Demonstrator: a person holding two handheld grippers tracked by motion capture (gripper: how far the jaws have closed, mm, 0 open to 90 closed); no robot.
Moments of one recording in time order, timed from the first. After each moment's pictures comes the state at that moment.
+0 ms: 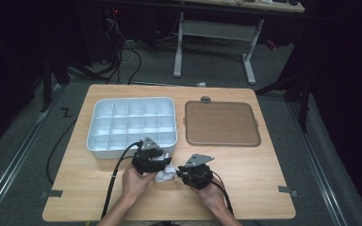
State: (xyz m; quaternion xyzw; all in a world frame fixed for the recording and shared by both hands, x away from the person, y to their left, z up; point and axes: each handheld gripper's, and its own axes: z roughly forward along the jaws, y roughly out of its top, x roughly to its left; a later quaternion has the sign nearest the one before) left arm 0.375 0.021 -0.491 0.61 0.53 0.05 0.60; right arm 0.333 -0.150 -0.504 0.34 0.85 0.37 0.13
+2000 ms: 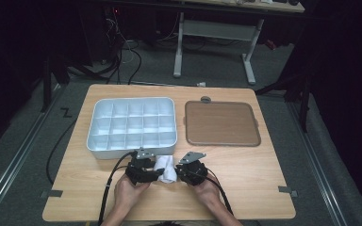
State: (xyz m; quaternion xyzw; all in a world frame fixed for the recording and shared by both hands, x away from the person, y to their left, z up) left arm 0.357 0.038 -0.519 0.63 0.56 0.05 0.54; right arm 0.353 -0.138 -0.525 0.34 0.86 0.34 0.14
